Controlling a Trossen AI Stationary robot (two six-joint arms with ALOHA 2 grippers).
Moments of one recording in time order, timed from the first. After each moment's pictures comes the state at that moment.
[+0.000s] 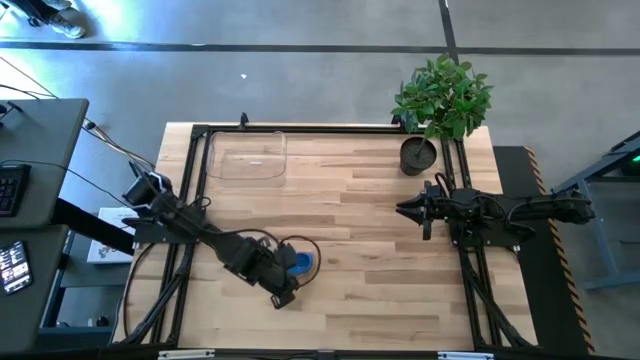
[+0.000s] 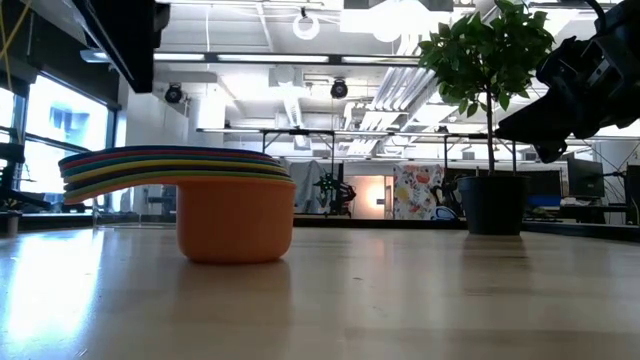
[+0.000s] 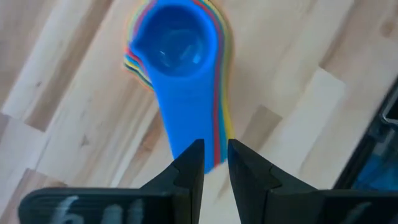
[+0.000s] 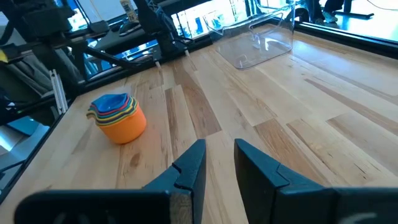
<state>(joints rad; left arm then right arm) -0.54 1.75 1.40 -0.96 -0.17 -1.02 0.03 0.21 0.04 -0.06 0.15 0.34</state>
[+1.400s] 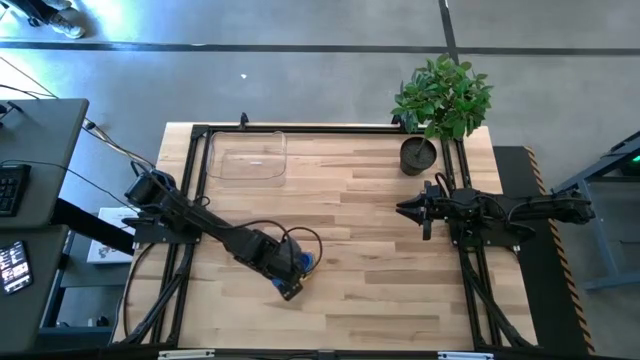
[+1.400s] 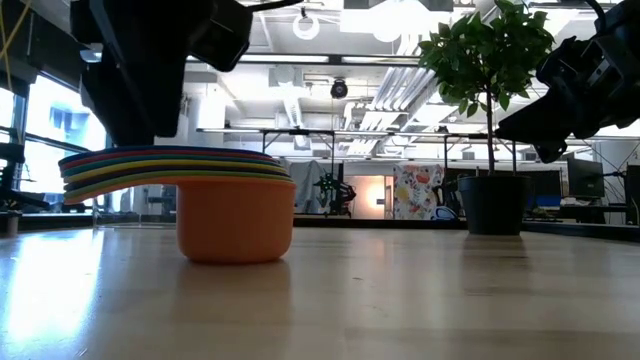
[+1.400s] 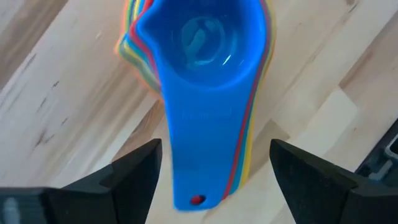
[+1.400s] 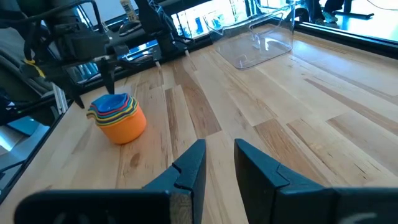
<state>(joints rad) -0.45 1.75 1.23 -0.74 -0.03 -1.12 0.03 0.21 0.04 -0.06 0.15 0.34</state>
